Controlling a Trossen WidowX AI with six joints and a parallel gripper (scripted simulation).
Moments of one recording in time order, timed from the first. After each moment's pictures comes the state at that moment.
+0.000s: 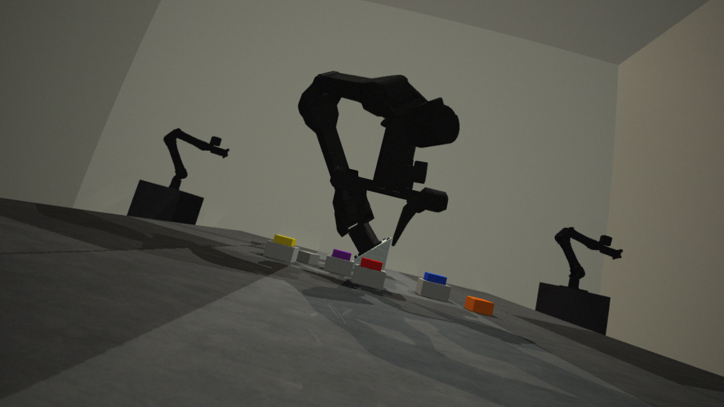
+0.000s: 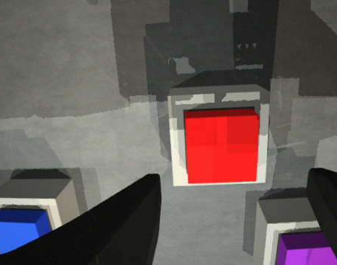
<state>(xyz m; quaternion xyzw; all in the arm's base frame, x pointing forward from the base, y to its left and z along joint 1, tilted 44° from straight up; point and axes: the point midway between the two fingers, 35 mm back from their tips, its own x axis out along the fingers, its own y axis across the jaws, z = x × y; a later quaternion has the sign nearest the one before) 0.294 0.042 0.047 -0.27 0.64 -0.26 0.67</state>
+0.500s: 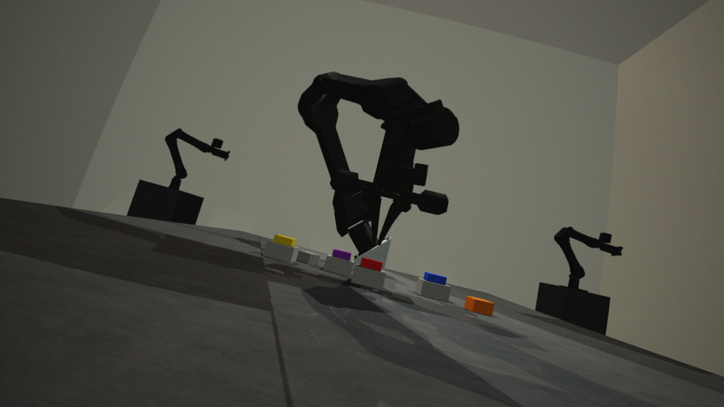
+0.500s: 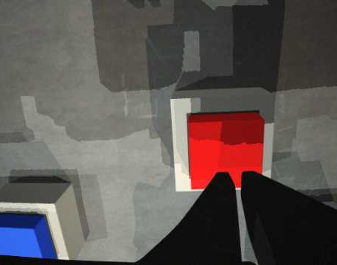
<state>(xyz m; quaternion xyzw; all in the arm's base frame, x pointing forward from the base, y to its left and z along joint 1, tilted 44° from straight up) 0.294 0.040 0.042 -0.27 0.64 -0.25 0.67</state>
